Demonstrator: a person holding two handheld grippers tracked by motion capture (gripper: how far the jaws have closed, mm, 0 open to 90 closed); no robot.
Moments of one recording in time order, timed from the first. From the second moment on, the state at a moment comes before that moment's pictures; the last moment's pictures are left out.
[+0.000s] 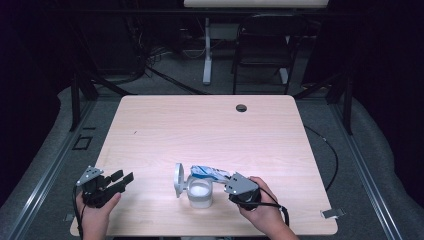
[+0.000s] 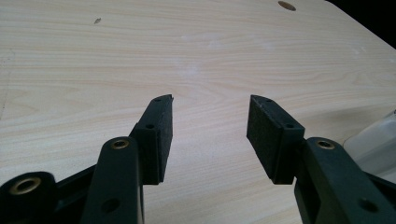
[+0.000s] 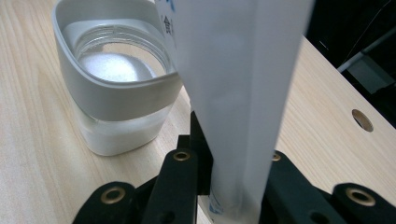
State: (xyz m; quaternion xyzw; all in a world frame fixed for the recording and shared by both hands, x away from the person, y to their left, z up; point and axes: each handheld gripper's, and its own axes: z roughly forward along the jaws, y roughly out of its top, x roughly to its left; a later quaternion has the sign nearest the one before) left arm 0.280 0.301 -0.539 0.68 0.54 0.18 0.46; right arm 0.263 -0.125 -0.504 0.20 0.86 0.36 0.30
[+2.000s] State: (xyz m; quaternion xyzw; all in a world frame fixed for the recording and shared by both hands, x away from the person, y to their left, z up) left arm 0.279 0.300 -0.538 0.68 0.54 0.18 0.46; right arm 0.289 -0.174 -0.525 0.37 0.78 0.43 0.25
